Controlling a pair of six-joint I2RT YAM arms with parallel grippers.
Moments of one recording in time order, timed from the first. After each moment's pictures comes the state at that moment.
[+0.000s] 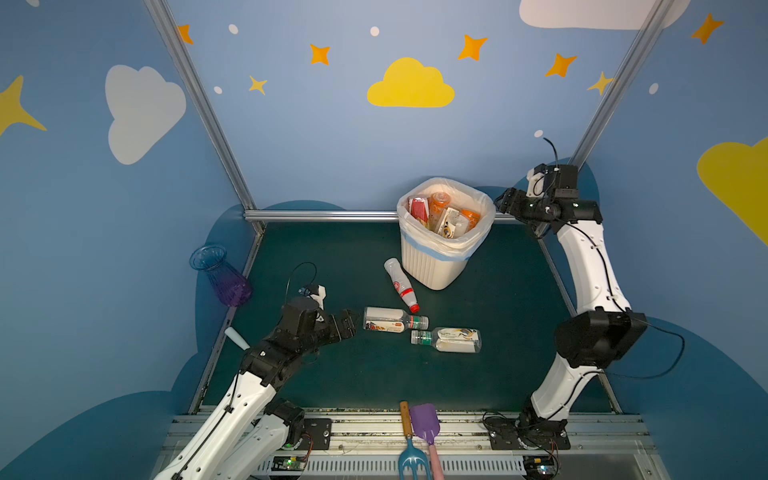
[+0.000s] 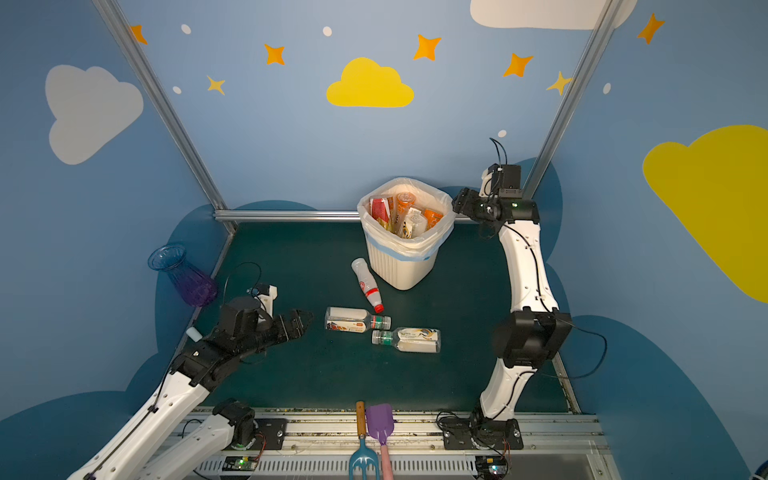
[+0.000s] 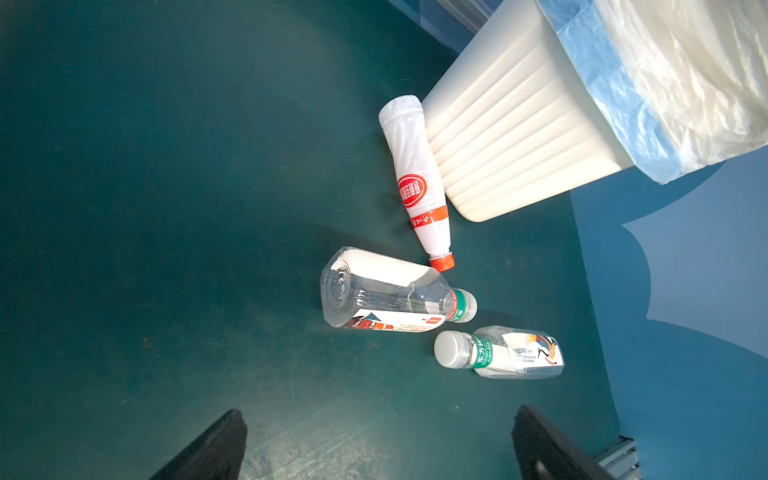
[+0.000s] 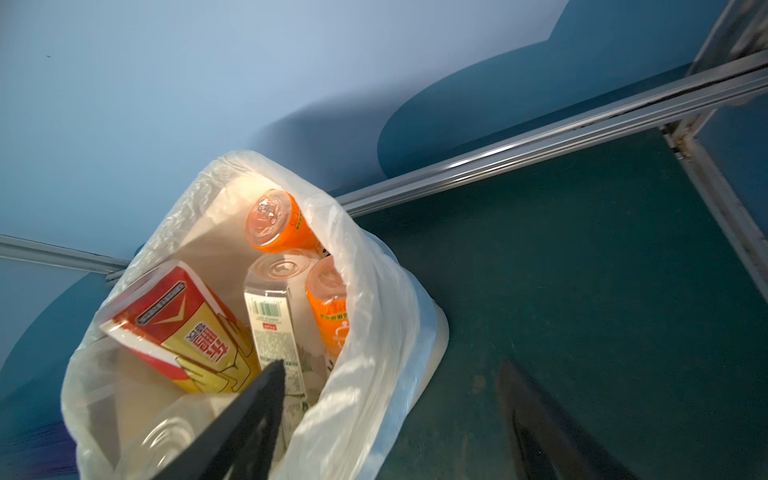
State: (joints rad) left arm -0.41 0.74 0.69 -0.61 0.13 -0.68; right arm 0.03 1.90 2.13 -0.89 -0.28 0.36
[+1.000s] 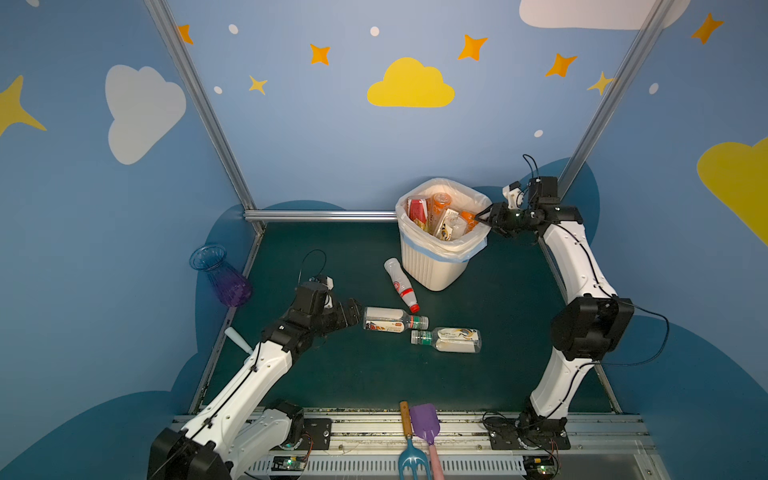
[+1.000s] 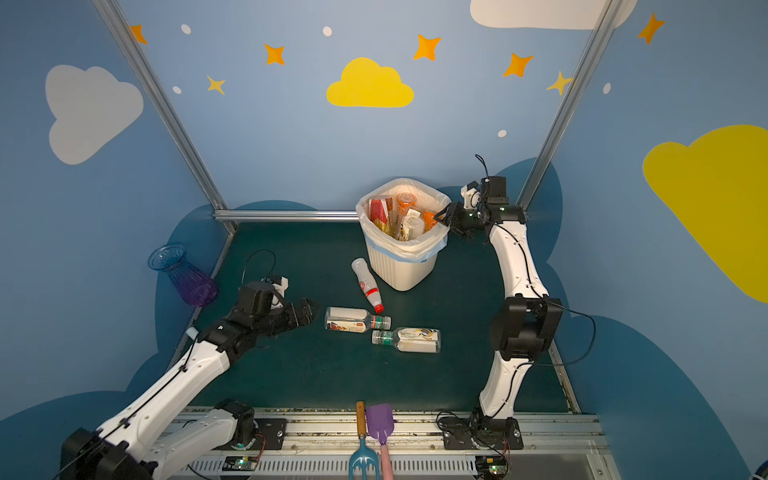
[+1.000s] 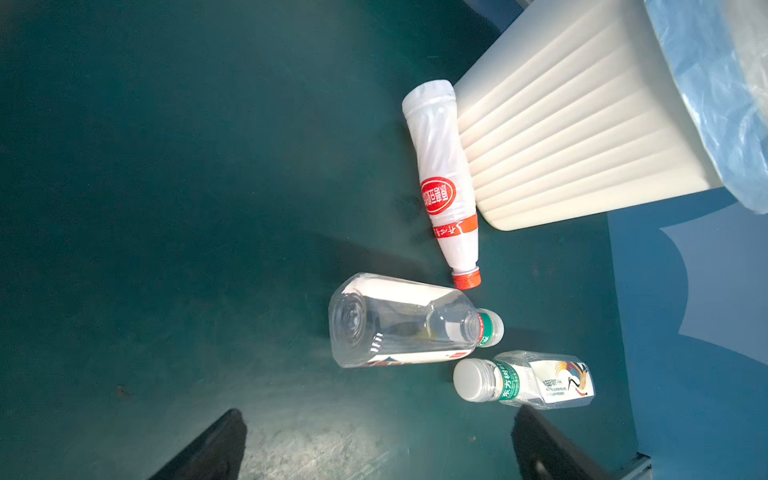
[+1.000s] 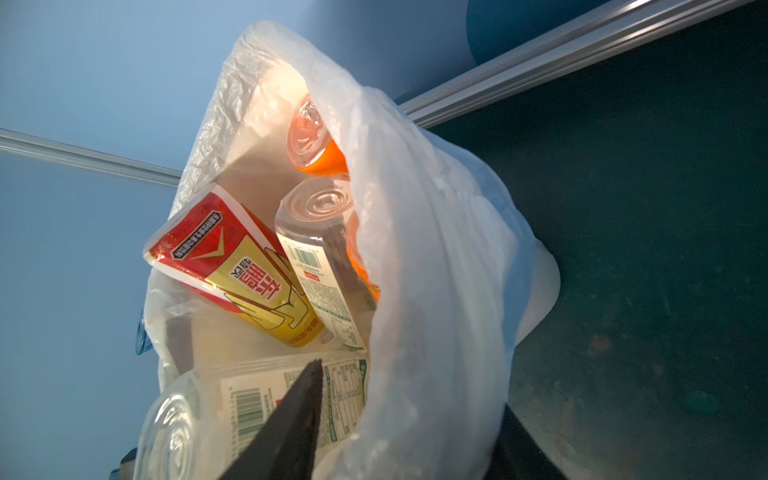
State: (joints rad) left arm -0.34 1.04 0.74 -0.44 0.20 -0.64; right arm 0.05 1.90 1.97 -0.85 -0.59 0.44
